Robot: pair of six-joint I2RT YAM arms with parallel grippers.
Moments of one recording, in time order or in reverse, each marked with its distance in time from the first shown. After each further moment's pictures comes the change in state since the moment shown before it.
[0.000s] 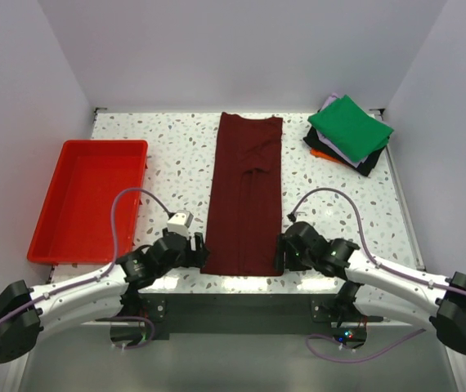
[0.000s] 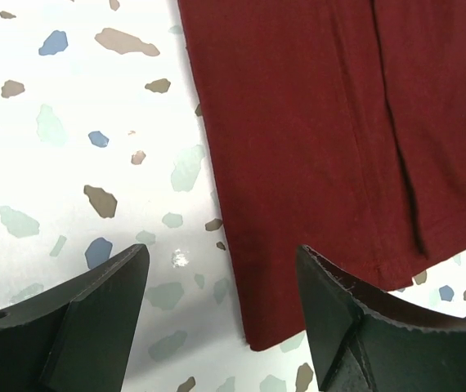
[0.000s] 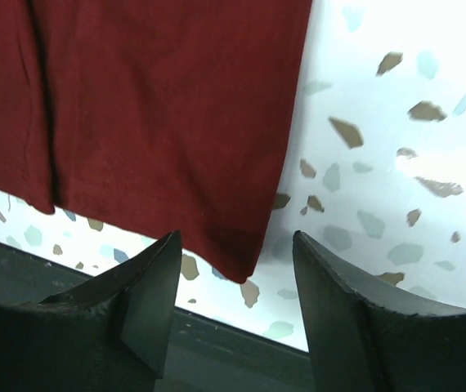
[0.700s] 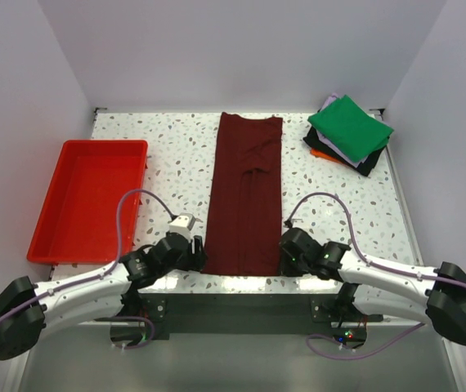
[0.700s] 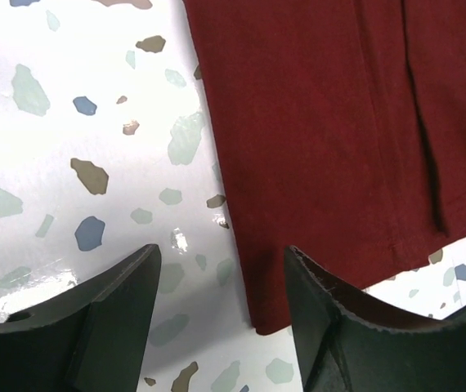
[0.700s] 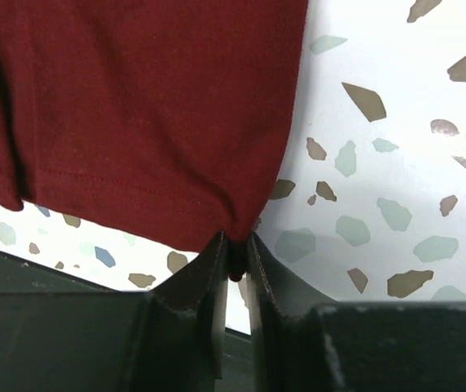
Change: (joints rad) left arm 0.000 0.031 0.000 -0.036 0.048 -0.014; right arm 0.071 0.075 -0.046 0.046 -0.005 0.088
